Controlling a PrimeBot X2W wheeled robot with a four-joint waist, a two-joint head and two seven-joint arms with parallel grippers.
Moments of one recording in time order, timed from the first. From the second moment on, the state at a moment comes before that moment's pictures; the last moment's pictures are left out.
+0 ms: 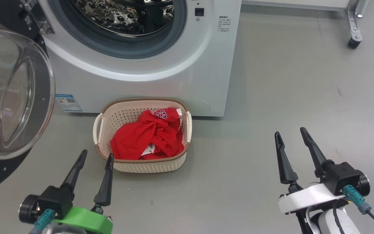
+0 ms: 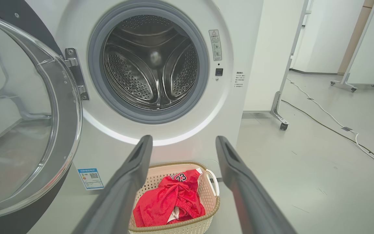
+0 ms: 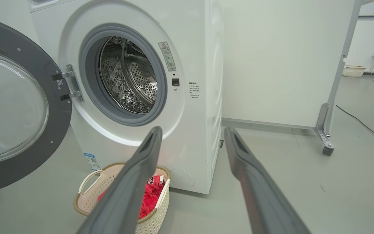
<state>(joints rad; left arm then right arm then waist) -0.02 0.06 -0.12 0.14 -0.25 -0.13 -0.25 -0.01 -0.05 0.18 0.07 0.22 0.03 -0.25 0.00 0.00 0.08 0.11</state>
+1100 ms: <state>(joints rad) -0.02 0.05 -0.06 0.12 -0.24 -0.12 -0.25 -0.04 -0.05 0.26 0.10 0.19 0.08 -0.25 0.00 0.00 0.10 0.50</state>
